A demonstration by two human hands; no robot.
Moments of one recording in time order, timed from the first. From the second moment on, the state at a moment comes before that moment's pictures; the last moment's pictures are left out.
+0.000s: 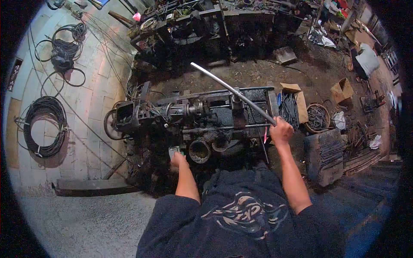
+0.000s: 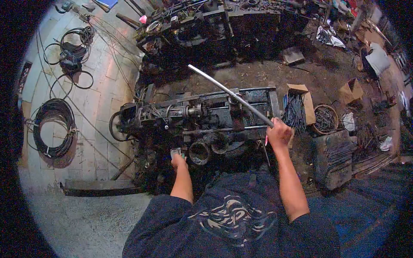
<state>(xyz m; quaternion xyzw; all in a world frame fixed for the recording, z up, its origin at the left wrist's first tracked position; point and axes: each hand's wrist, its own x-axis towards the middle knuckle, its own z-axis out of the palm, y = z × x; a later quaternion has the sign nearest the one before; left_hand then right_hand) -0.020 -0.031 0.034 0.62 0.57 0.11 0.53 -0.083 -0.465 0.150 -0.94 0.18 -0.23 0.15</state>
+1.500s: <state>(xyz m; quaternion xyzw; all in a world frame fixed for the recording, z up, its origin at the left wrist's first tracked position) -0.045 -0.025 0.012 0.77 0.53 -0.08 0.35 -0.082 -0.460 0.153 -0.94 0.18 -0.24 0.15</state>
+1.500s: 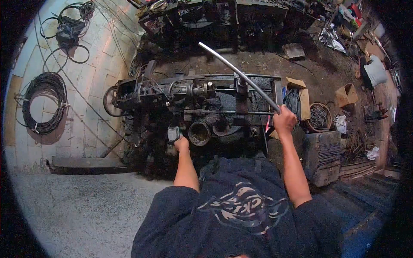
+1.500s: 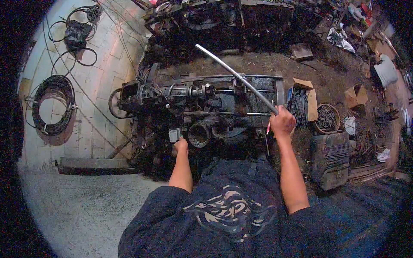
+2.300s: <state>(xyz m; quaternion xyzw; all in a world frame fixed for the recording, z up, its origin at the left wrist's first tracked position) -0.034 -0.041 0.044 0.75 0.57 -0.15 0.28 -0.081 -0.465 0.142 -0.94 0.17 -0.27 0.15</state>
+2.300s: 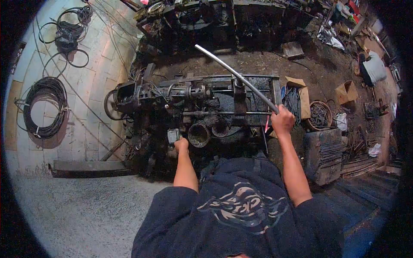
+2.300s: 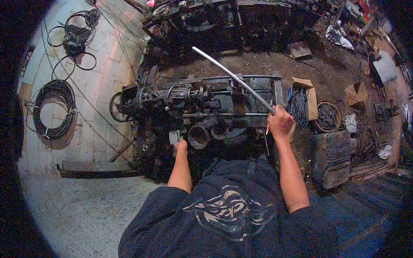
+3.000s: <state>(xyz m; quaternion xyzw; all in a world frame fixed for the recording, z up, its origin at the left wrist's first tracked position) -0.034 -0.014 0.003 0.74 0.55 -0.15 0.36 -0.079 -0.465 0.138 -0.94 0.17 -0.27 0.14</state>
